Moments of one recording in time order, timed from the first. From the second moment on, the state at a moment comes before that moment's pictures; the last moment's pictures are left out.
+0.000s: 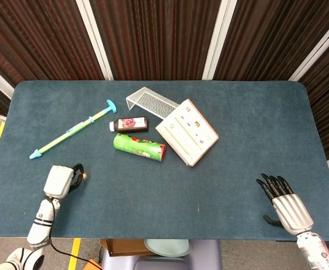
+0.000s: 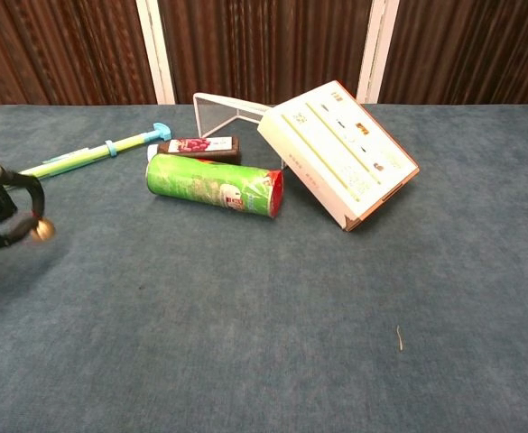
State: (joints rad) left arm -0.40 -1.72 -0.09 -0.89 1.52 1.38 -0.06; right arm 0.13 -1.10 -0.08 -1.67 -1.63 1.33 -0.13
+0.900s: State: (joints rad) left arm -0.37 -1.71 -0.05 -0.94 1.52 1.37 -0.02; right arm 0.13 -1.11 -0.09 -1.67 -1.64 1.33 -0.13
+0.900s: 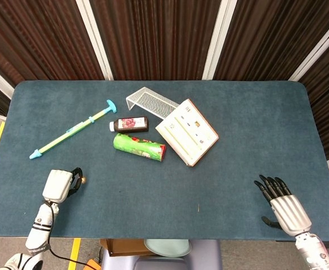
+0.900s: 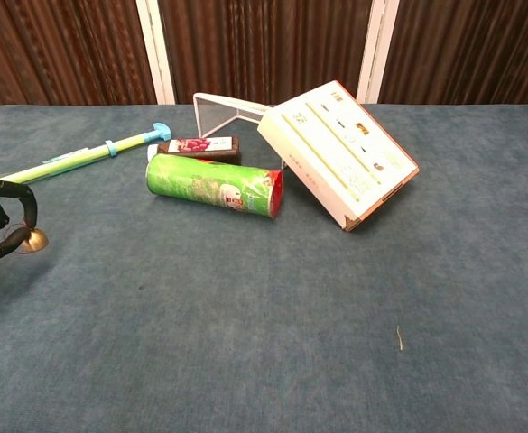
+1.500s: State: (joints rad) left arm -0.37 -1.74 -0.02 -0.90 1.55 1.35 -0.01; right arm 0.12 -1.10 -0.09 -1.67 -1.65 1.35 -0.12
